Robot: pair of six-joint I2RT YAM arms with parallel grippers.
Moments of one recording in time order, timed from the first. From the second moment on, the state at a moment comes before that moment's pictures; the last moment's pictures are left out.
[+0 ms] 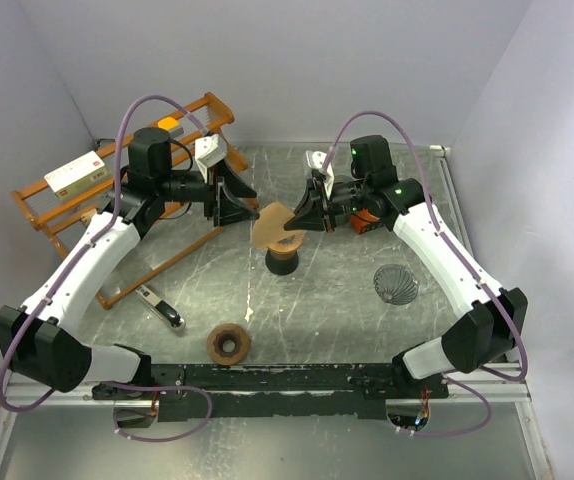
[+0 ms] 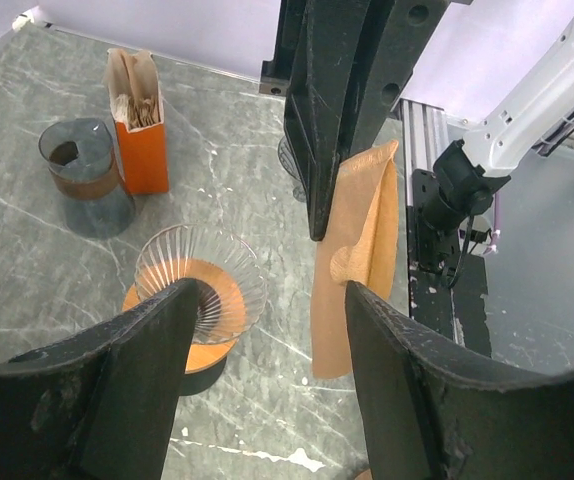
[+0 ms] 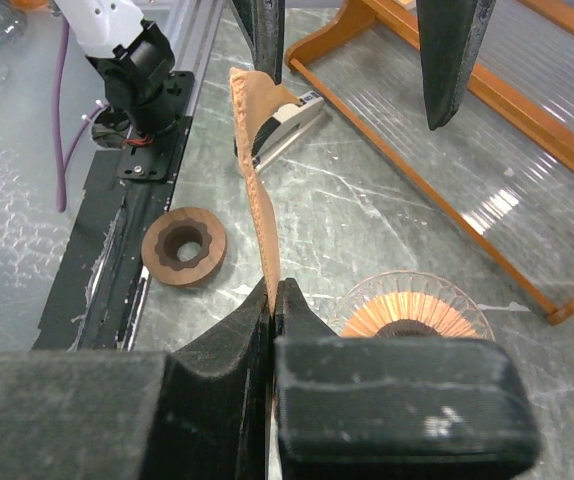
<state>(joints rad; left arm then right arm) -0.38 1.34 1.31 -0.26 1.08 0.07 0.44 1.44 1.42 -0.63 -1.17 -0.57</state>
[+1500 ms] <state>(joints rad) -0.38 1.34 1.32 -0.28 1.05 0.11 0.44 1.44 1.41 -0.66 -1.14 -0.64</state>
